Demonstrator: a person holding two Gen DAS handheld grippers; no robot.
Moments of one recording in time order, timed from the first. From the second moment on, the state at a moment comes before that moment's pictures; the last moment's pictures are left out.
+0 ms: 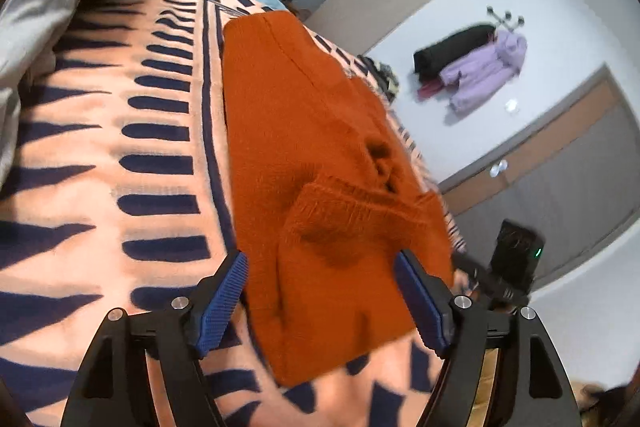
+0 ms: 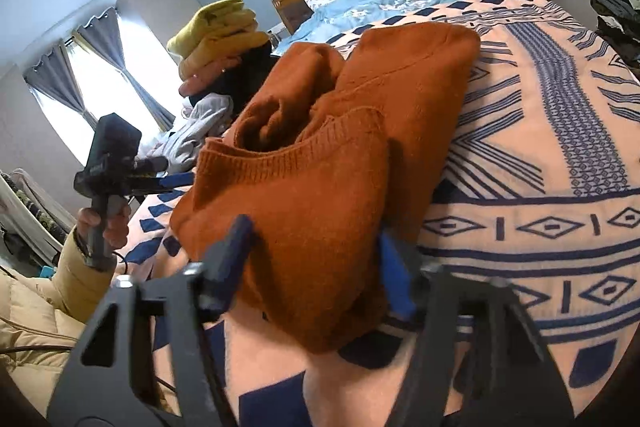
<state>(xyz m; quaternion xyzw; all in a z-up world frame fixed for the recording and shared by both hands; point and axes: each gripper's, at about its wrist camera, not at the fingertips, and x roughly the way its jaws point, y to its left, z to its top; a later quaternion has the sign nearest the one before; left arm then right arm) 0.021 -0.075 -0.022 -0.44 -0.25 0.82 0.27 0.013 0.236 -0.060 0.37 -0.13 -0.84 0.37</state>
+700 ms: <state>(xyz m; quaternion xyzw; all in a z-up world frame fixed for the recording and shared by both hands) 0.019 -0.056 -0.045 -0.51 -0.25 0.74 0.35 0.019 0.247 -0.070 0.39 -0.18 -0.81 0.39</state>
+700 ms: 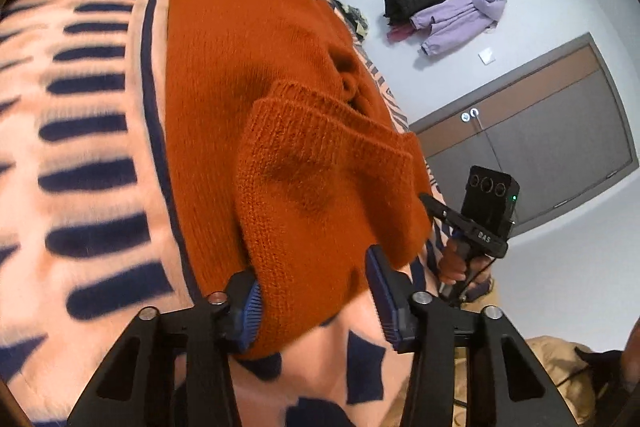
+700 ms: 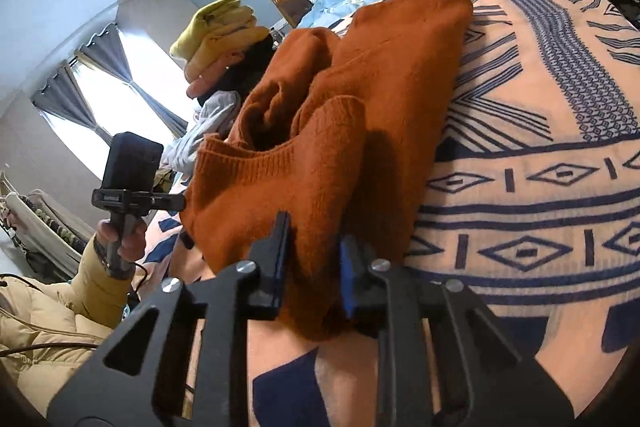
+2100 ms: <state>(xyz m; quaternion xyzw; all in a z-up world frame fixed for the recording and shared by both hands) 0.035 -0.041 0.002 -0.48 -0.18 0.82 0.24 0.066 0.239 -0.021 0.33 0.01 -0.90 0.30</state>
